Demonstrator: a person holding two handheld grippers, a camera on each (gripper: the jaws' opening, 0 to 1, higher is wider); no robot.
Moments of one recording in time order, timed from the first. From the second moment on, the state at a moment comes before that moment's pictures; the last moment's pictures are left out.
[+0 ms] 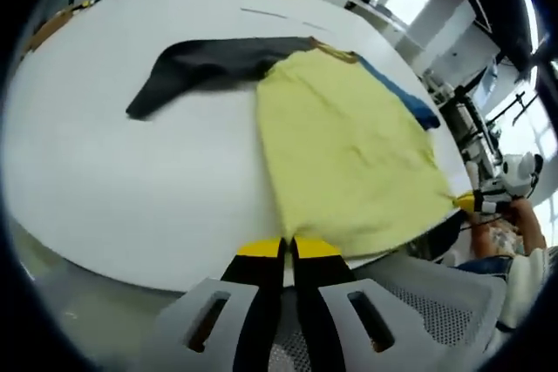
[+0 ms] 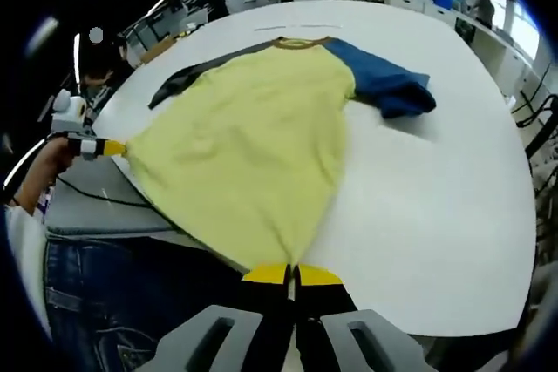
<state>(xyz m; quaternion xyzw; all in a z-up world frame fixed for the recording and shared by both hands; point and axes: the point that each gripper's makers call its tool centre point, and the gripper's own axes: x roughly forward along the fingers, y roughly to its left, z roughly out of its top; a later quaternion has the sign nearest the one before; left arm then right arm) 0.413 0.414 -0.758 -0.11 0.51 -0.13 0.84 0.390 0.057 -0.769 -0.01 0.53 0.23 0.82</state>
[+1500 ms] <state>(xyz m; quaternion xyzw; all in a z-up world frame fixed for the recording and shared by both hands) 0.436 0.409 -0.740 0.00 0.39 -0.21 0.90 0.481 0.016 -0.727 -0.01 0.34 0.17 0.92</state>
